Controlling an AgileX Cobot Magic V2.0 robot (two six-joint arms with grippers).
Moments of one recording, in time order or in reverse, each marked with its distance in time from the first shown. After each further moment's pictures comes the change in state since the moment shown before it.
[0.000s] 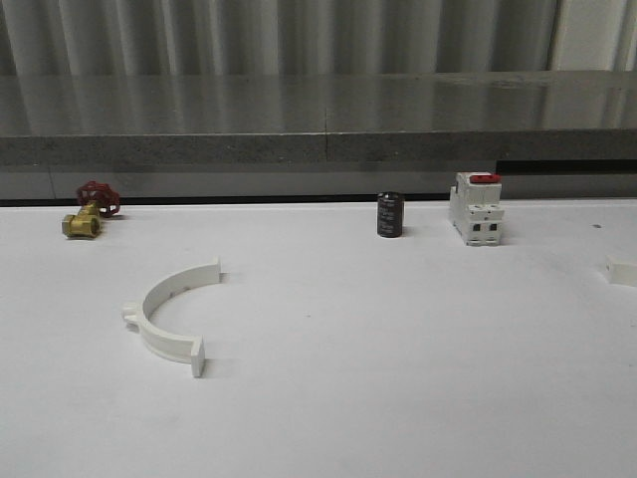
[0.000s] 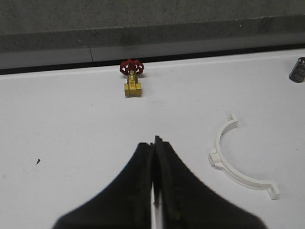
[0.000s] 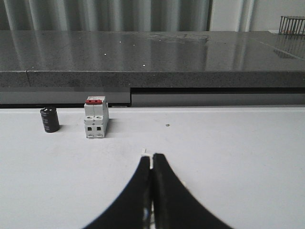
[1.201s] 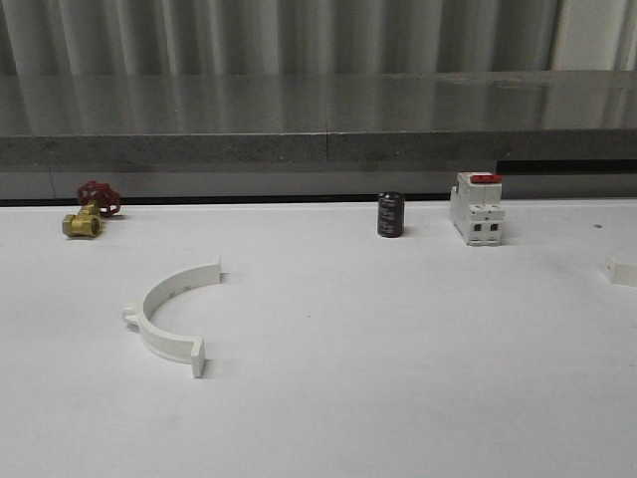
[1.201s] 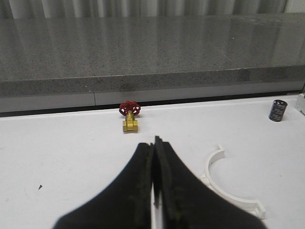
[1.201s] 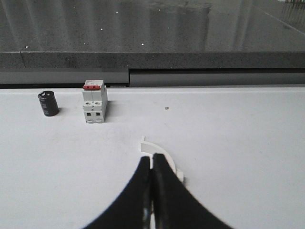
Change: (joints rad) left arm 0.000 -0.416 0.168 -0.026 -0.005 0.000; right arm 0.000 0.255 -0.238 0.000 0.157 -0.002
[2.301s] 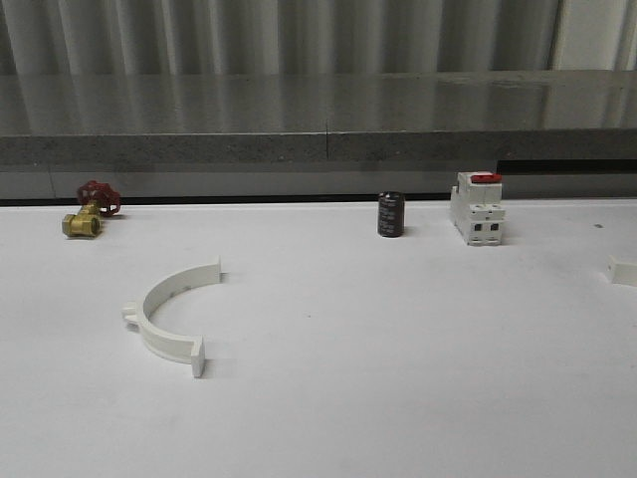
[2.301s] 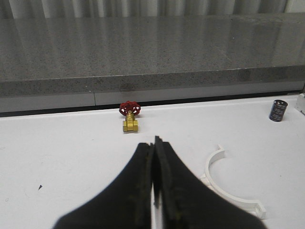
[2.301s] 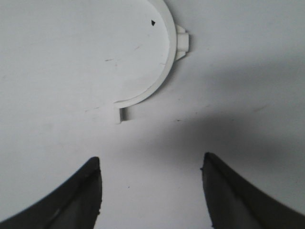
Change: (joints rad) left arm 0.000 0.000 0.000 0.000 0.000 0.001; right arm -0.045 1.054 -0.698 0.035 0.666 0.081
